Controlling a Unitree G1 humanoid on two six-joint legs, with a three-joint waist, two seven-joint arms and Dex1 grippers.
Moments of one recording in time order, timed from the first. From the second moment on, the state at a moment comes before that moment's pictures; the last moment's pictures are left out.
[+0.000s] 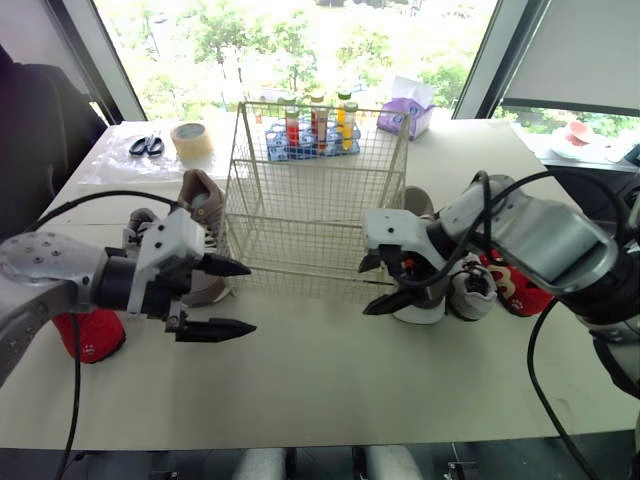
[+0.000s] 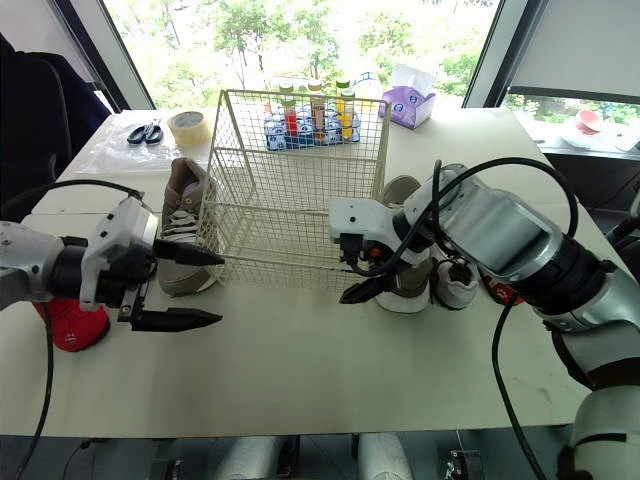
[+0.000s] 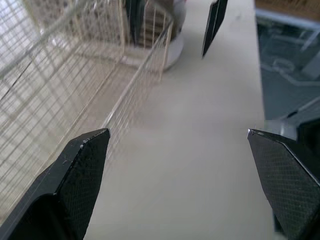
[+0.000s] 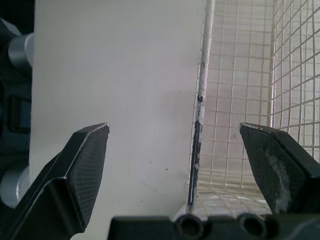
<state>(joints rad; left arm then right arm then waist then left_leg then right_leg) -0.32 1.17 0.17 -0.53 -0.84 0.81 -1.13 -1.11 -0.93 0.65 -0.30 0.40 1.05 1.21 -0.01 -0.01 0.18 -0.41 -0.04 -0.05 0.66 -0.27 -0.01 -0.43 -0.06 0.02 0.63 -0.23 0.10</state>
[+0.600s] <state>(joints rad) -0.39 1.16 0.18 -0.60 -0.89 0.83 -1.11 -1.04 -0.90 0.69 -0.17 0.03 0.61 1.22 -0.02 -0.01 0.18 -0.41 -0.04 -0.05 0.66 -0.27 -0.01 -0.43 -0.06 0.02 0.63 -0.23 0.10</state>
